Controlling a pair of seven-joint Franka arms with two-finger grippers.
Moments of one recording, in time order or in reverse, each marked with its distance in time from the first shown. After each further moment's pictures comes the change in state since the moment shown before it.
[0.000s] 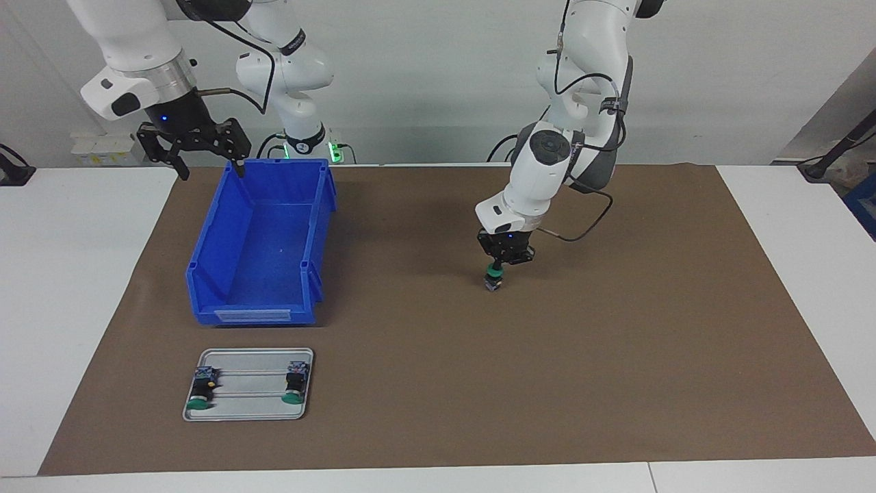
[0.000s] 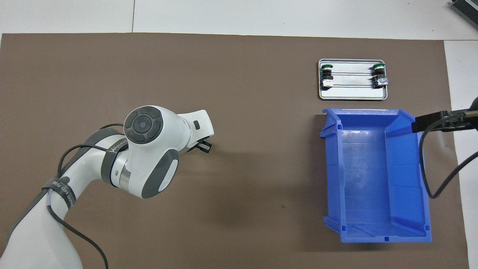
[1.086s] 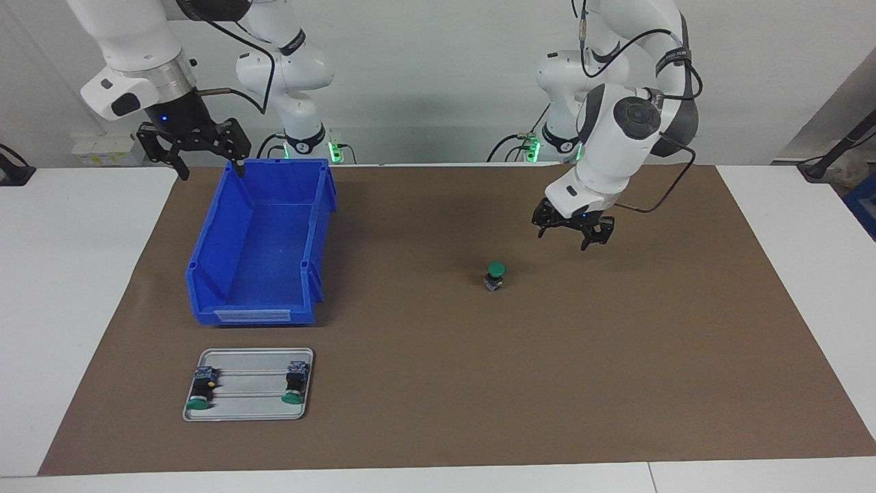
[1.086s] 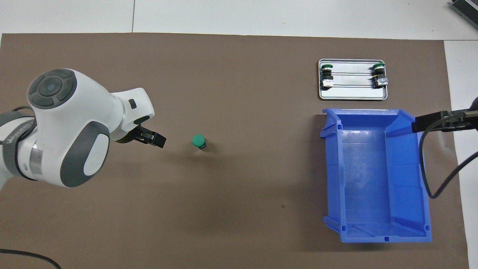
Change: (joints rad) left arm 0.188 -0.139 0.036 0.100 0.005 -0.389 0.080; right arm 0.000 0.000 0.000 0.000 0.000 0.000 0.000
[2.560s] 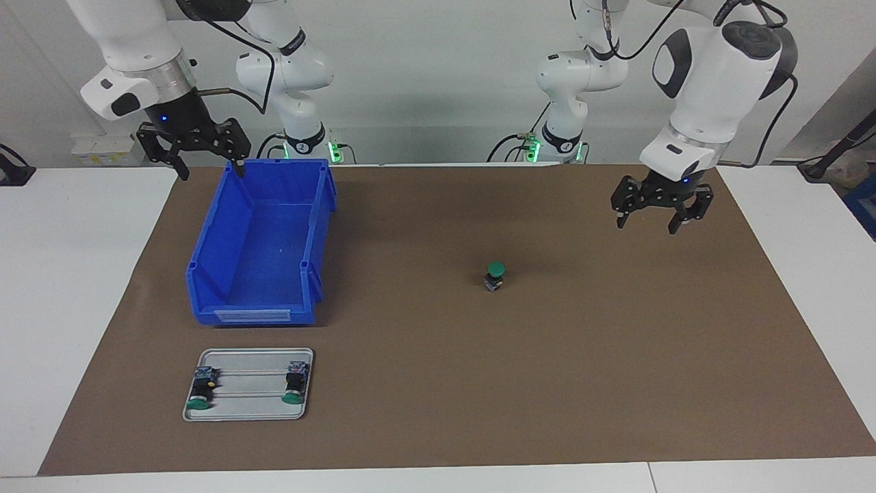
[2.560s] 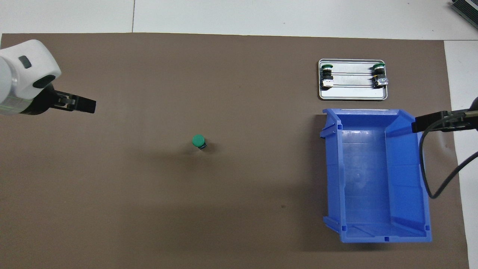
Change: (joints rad) left arm 0.037 -0.042 0.153 0.258 0.063 -0.118 0.018; right arm 0.000 0.000 0.000 0.000 0.000 -0.001 0.000
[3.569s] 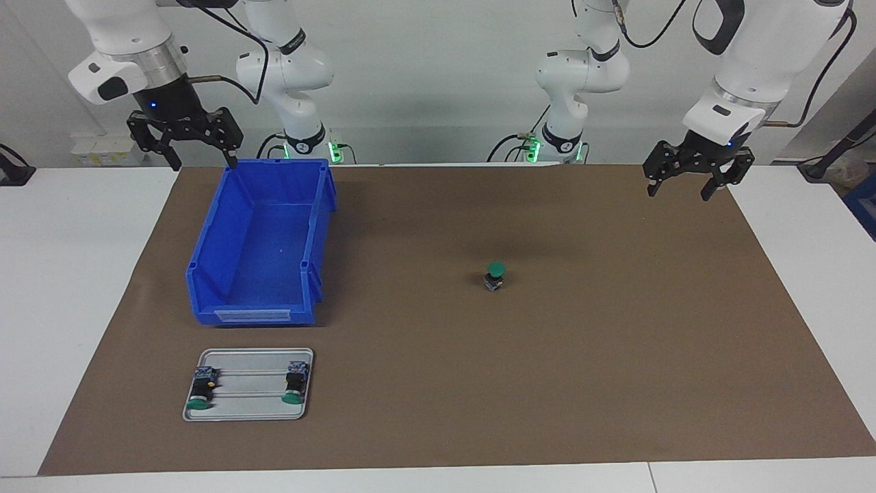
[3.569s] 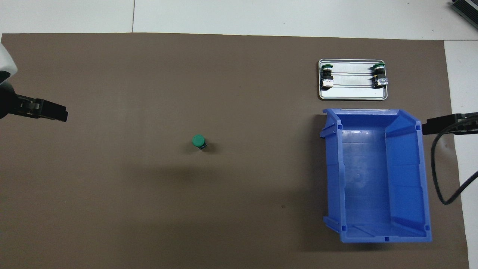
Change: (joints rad) left arm -0.108 -0.029 0.146 0.069 0.000 -0.192 0.008; right arm -0.007 -0.028 -0.013 -0.001 0.000 -0.011 0.001
